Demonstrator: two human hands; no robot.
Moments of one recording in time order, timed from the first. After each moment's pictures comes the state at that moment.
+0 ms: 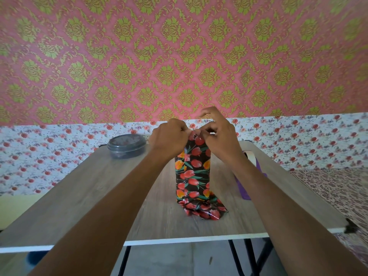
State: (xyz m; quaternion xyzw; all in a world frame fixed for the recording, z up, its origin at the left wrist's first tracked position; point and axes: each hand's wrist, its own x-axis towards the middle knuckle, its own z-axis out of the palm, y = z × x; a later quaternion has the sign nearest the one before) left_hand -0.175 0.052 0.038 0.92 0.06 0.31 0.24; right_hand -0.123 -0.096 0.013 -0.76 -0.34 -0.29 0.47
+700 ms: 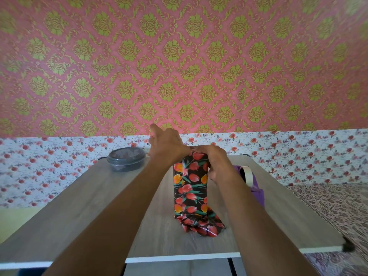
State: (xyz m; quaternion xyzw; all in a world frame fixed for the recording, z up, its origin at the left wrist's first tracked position) left_hand -0.163 0.053 0.053 0.90 0.13 0.30 0.29; right_hand -0.105 -0.076 0.013 -0.63 0.00 0.07 0.77
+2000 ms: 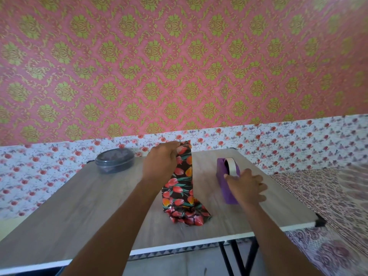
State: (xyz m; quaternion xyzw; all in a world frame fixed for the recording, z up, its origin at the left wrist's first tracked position) left_hand -0.176 0.037 -0.003 0.89 -0.04 0.40 0.21; right_hand -0.128 -0.195 -0.082 -0.89 0.17 -0.14 0.40
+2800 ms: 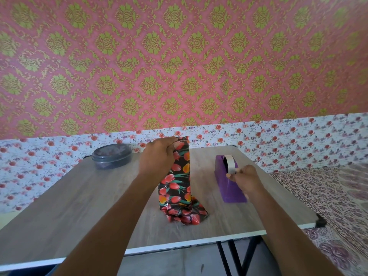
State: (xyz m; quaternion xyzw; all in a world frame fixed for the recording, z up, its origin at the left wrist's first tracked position) left_hand -0.160 0.041 -0.009 0.87 -0.05 0.43 0.24; right_hand -0.079 -0.222 -0.090 -0.79 0.09 -0.06 0.60
